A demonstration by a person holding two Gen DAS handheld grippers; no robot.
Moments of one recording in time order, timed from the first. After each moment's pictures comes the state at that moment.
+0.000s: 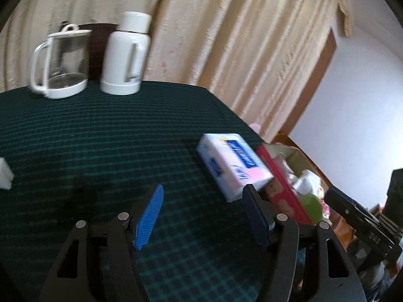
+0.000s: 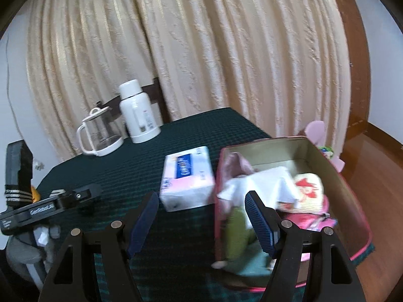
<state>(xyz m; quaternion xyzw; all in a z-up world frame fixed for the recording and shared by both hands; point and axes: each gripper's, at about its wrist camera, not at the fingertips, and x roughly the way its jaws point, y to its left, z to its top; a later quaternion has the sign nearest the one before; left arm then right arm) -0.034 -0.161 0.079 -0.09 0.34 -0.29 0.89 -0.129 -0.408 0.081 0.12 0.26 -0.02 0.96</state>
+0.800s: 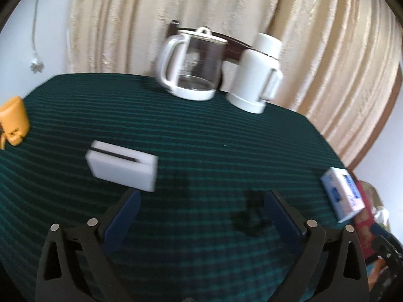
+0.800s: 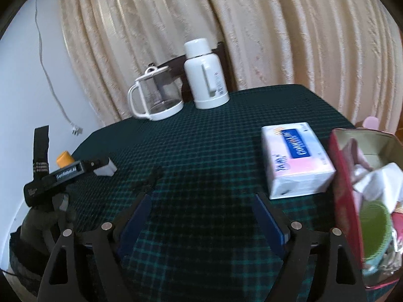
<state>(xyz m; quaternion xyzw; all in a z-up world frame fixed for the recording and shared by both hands) -0.006 0.018 0.058 -0.12 0.34 -0.07 0.93 -0.081 -0.294 0.065 0.10 0.32 0.12 0.93</state>
